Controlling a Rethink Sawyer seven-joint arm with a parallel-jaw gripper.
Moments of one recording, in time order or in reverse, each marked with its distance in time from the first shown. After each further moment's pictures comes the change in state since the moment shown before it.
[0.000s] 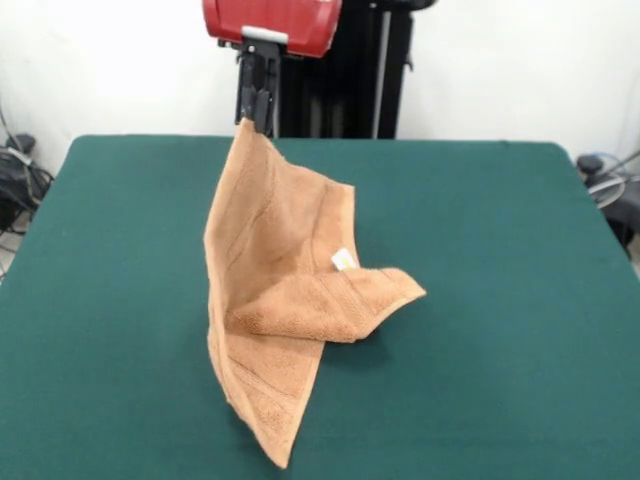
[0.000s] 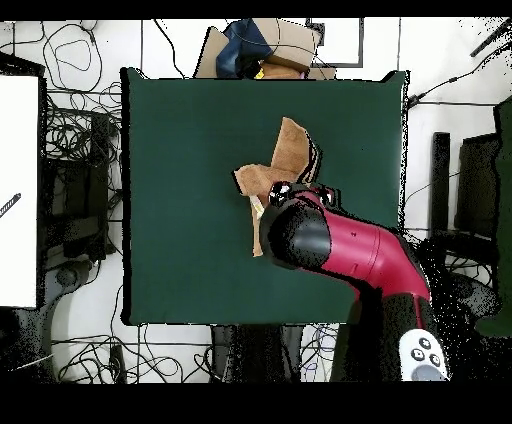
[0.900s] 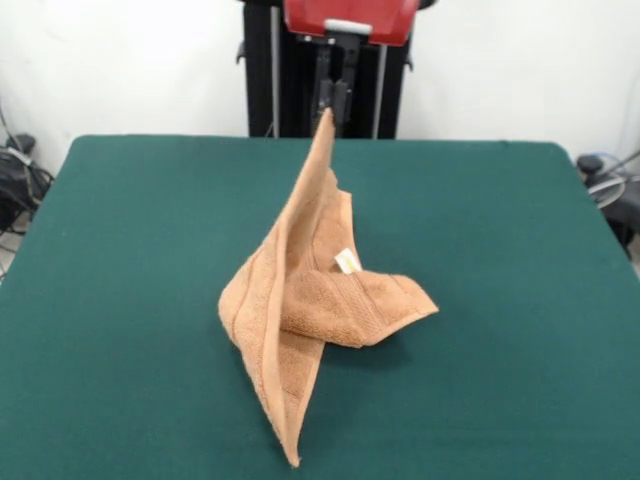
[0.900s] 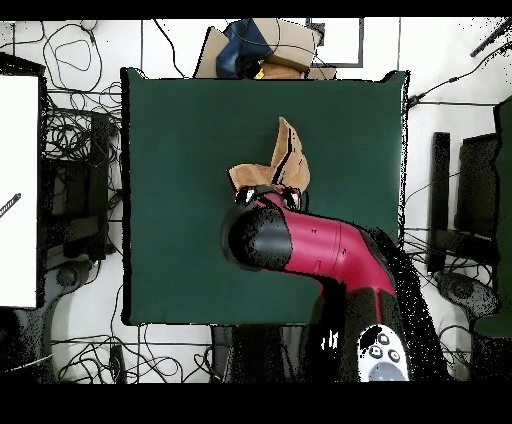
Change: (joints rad) arm 0.087 -0.030 0.015 0.016 -0.002 0.043 0.000
